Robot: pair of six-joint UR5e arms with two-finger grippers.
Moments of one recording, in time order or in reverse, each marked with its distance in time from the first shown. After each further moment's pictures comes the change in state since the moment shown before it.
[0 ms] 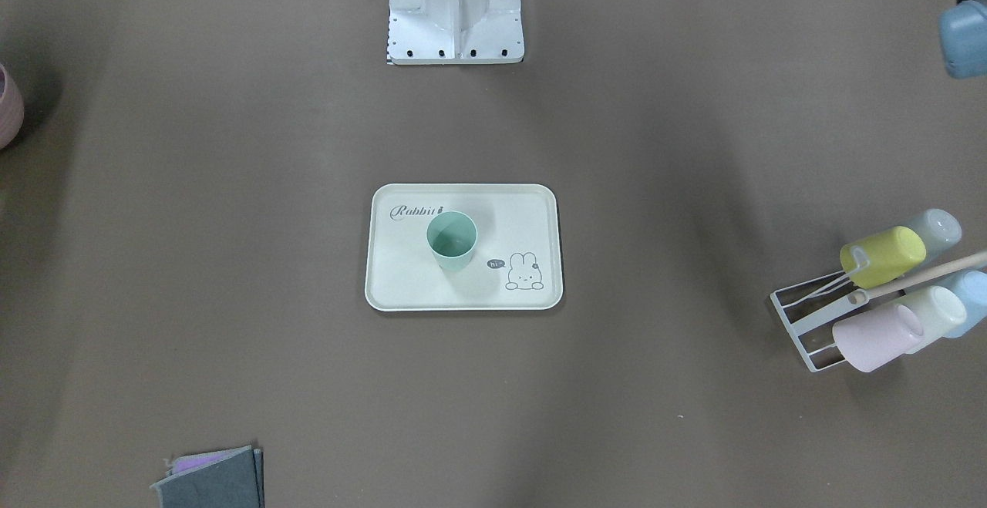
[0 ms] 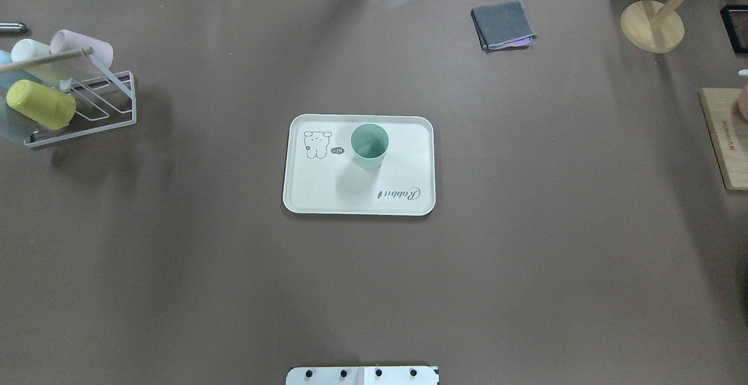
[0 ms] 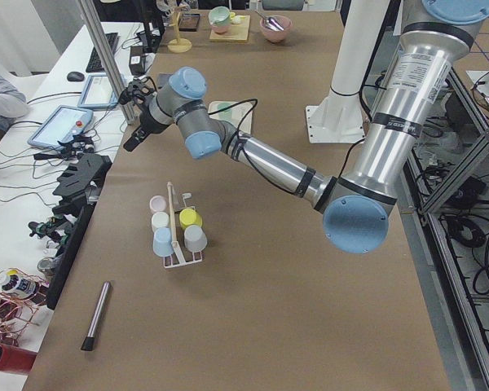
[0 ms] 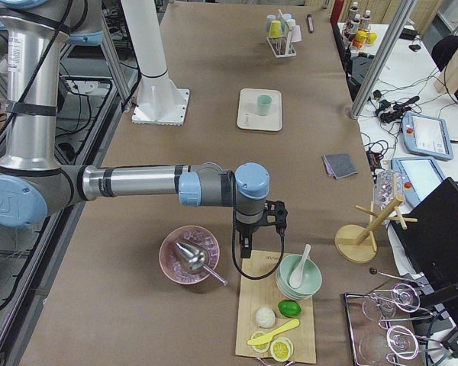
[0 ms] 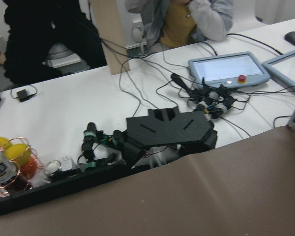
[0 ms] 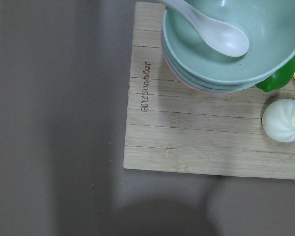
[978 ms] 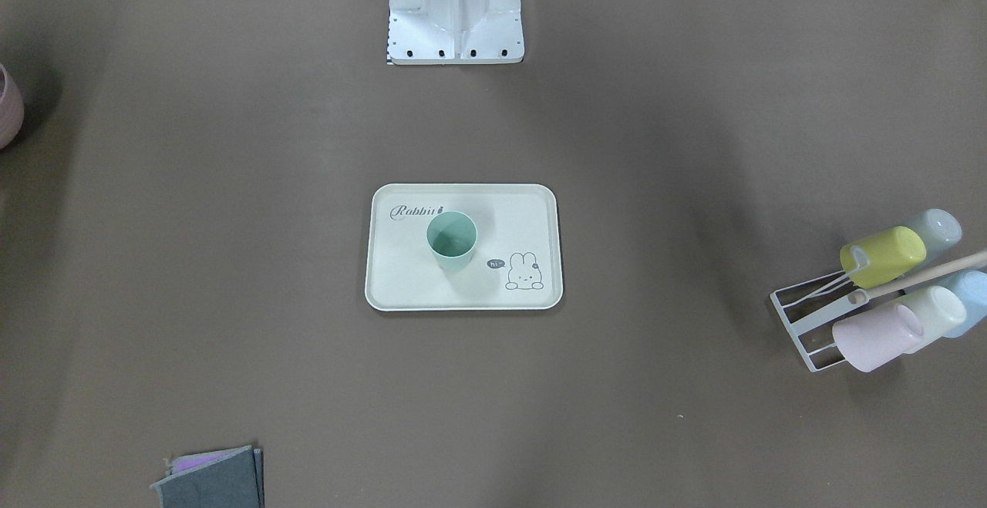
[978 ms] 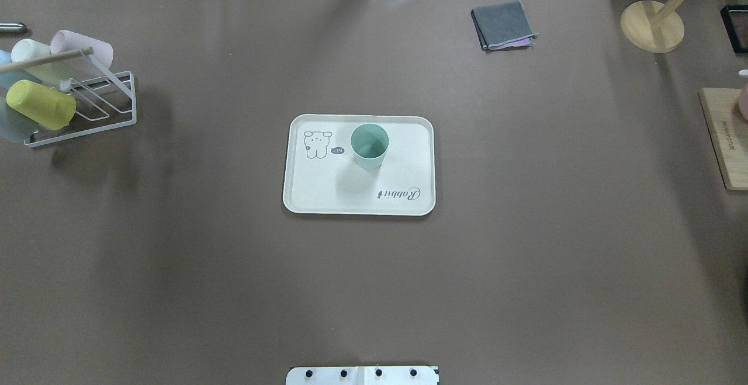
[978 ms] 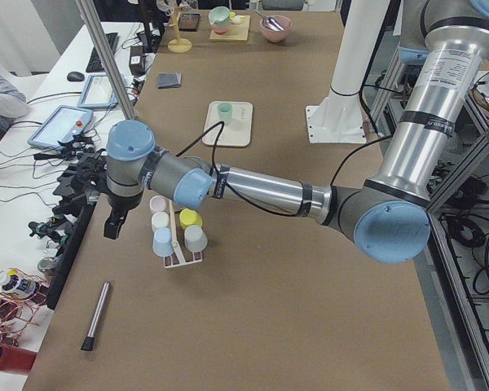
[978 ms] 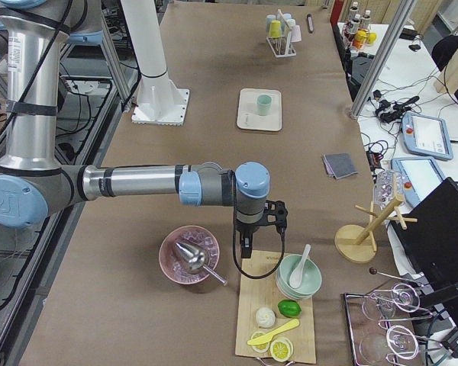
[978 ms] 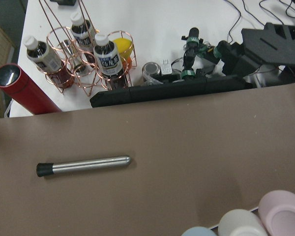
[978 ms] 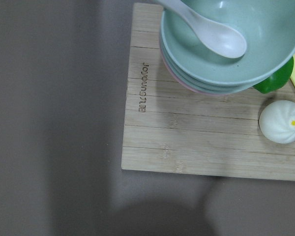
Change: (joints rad) left arm -0.227 0.024 0.164 0.400 -0.261 0.404; right arm -0.002 0.003 0.000 0.000 -0.007 0.000
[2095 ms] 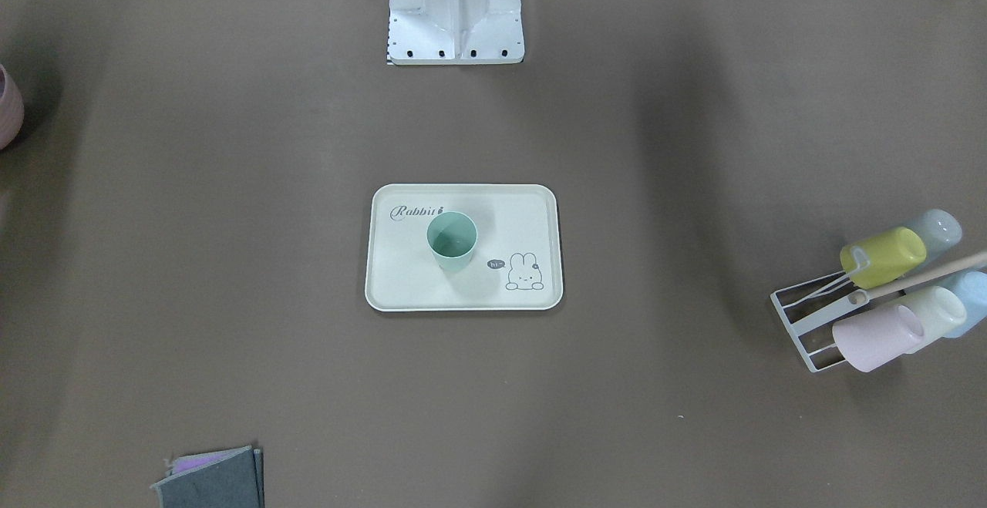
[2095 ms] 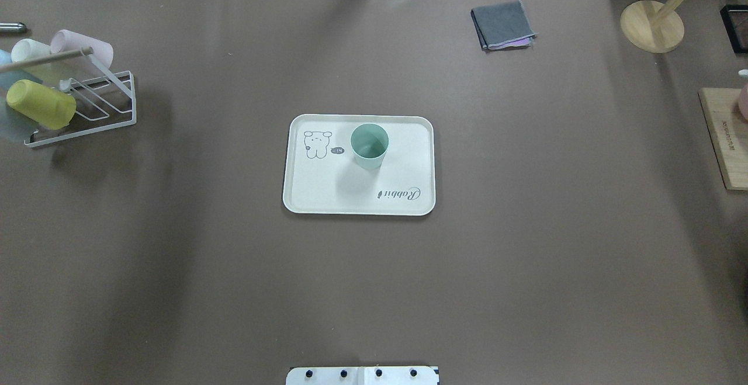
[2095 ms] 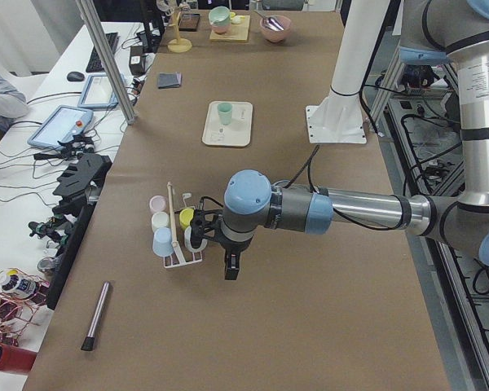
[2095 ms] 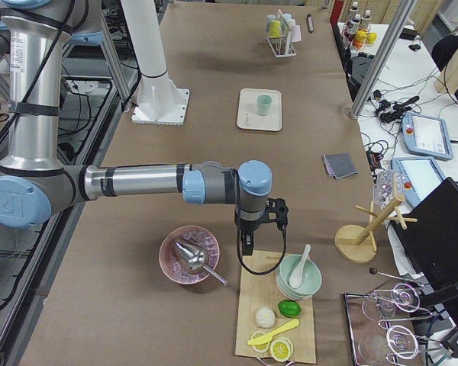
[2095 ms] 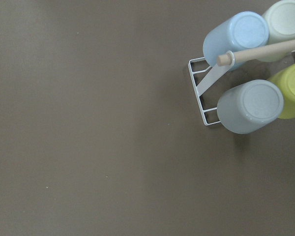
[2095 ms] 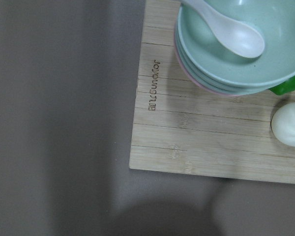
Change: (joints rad) left arm -0.015 0.500 -0.395 0.174 -0.034 0.048; right arm -0.032 0.005 0.000 0.000 -0.001 0.000
